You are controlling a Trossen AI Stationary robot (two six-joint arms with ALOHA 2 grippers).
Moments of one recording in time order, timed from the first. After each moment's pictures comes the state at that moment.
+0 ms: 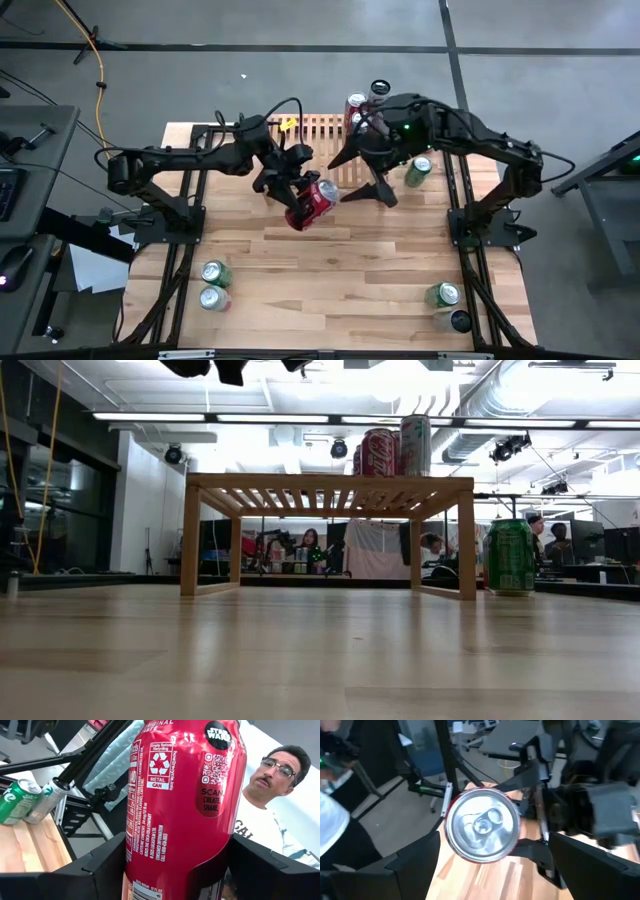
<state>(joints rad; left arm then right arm) 0.27 1.50 1.11 0.64 1.20 -1.01 -0.08 1.57 1.99 -0.85 -0.43 -0.16</state>
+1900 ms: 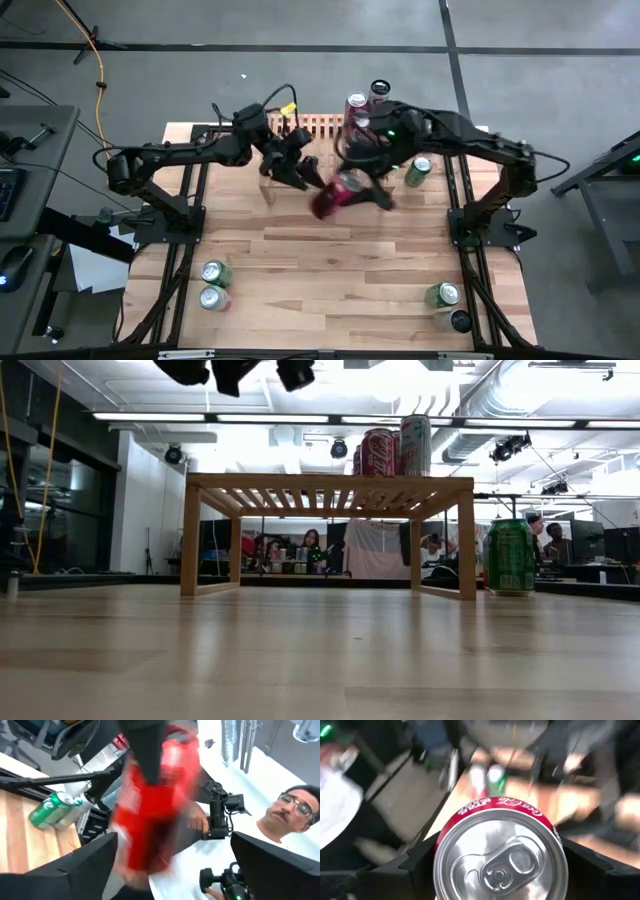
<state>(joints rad) 0.36 1.50 1.11 0.61 1.15 -1.07 -0.08 1.60 1.99 -0.99 -0.45 -0.14</state>
